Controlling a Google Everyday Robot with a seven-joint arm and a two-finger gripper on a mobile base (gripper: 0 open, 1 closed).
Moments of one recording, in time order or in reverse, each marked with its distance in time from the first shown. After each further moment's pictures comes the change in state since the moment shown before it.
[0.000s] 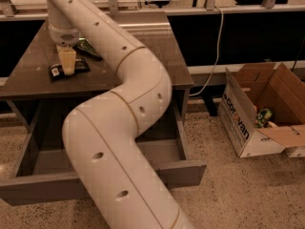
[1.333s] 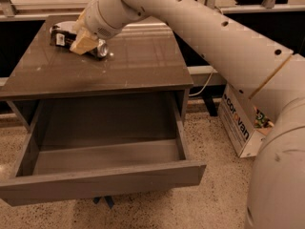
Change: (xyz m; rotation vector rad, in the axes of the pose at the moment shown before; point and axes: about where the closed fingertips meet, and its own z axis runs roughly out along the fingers) arm 0.021 0.061 -0.149 0.485 -0.445 0.202
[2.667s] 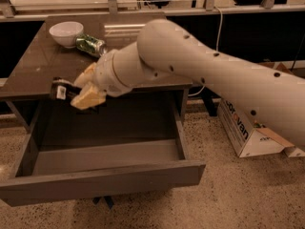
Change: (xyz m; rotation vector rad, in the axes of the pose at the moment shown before) arm 0.006 0.153 -0.026 -0.134 -0.105 0.169
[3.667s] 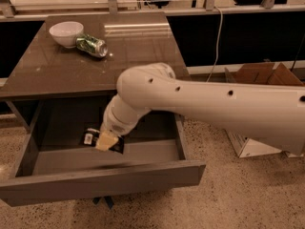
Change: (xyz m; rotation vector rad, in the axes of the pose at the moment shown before) arm 0.139 0.072 0.045 -0.103 0.429 0.200
